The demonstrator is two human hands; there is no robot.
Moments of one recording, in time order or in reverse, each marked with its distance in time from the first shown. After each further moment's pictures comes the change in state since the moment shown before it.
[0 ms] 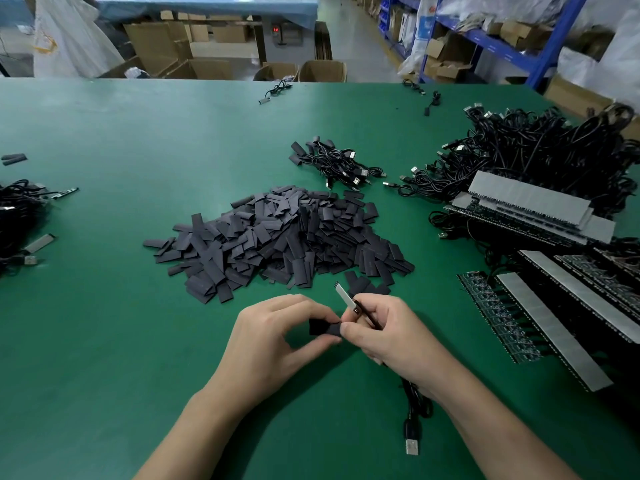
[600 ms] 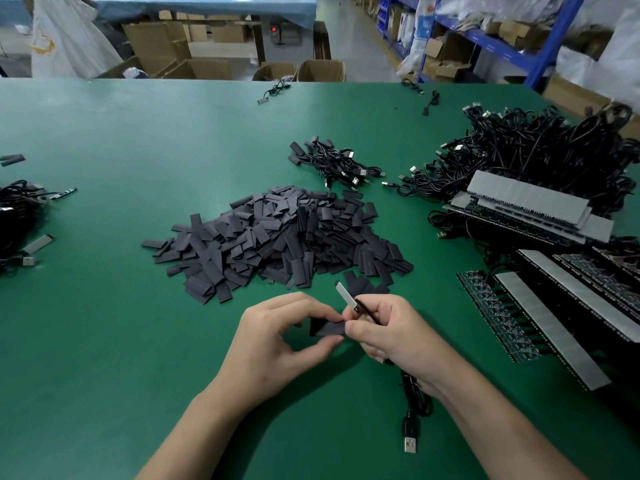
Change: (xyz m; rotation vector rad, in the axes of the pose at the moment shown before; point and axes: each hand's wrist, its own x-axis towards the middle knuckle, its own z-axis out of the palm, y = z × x) left_hand 0.001 0.006 -0.001 -0.118 0.014 -0.038; right_hand 0.001 0.000 -0.003 0.160 -0.074 0.019
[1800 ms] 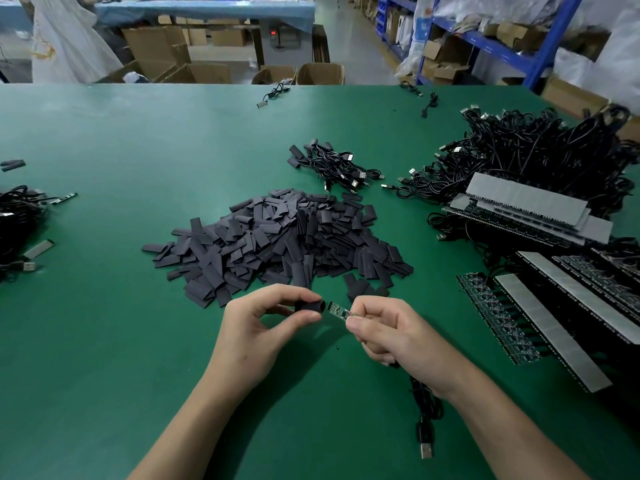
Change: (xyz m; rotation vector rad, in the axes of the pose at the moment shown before) left_hand 0.002 -0.016 -0.005 -0.212 0.140 -0.271; right_hand -0.006 -0.005 -0.009 -0.071 -0.094 -0.074
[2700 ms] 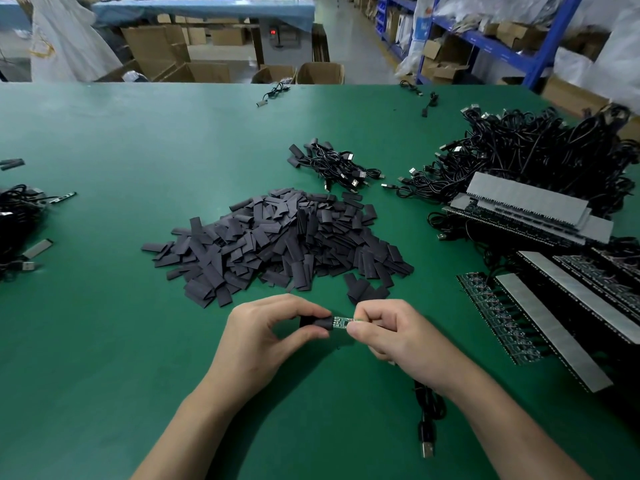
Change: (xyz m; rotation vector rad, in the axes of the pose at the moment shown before) left_hand -0.001 0.006 -0.002 0.246 -0.116 0.194; right_hand 0.000 0.005 -0.003 -0.154 0.041 0.033
